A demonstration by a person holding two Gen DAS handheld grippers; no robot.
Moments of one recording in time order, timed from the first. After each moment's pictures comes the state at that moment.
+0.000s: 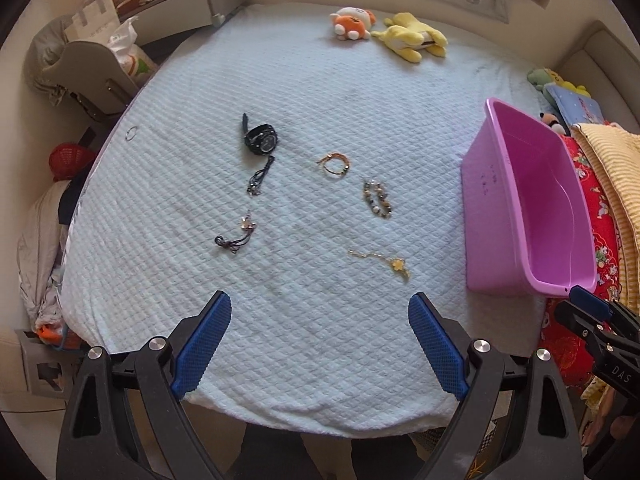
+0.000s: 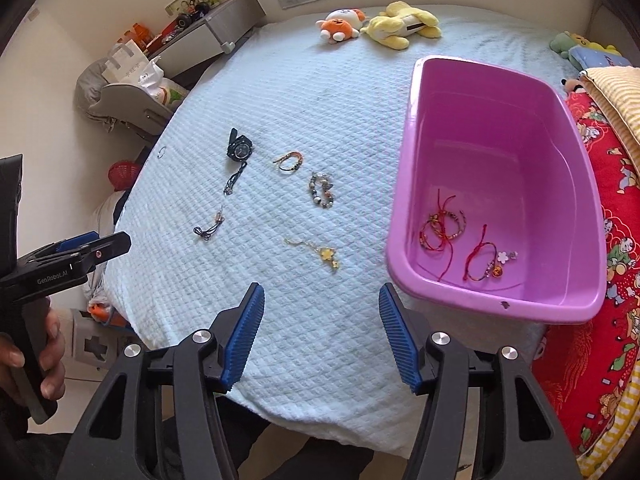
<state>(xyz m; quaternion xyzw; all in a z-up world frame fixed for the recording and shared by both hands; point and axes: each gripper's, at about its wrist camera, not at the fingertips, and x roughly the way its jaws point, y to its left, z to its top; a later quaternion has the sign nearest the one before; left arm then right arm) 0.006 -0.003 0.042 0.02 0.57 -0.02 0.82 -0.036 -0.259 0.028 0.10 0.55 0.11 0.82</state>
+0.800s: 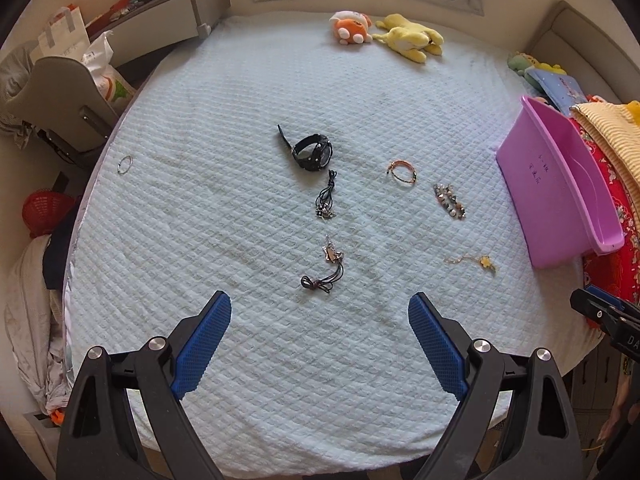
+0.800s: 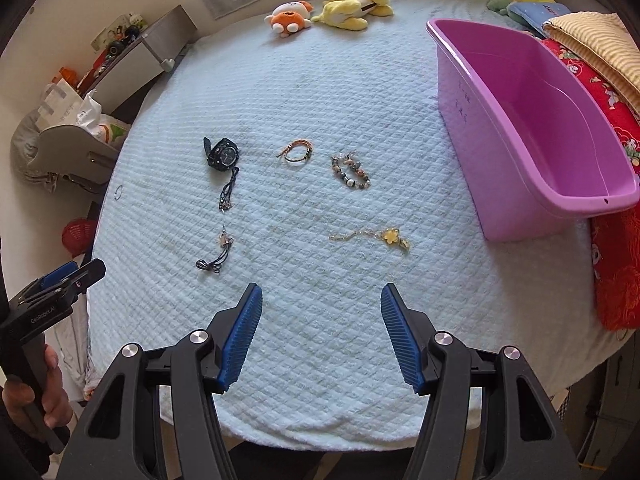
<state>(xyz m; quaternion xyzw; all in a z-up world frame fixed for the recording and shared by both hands) 0.071 0.166 -0.018 0.07 0.54 -0.12 0.83 -0.022 -0.097 -0.025 0.17 0.55 -0.05 0.82</state>
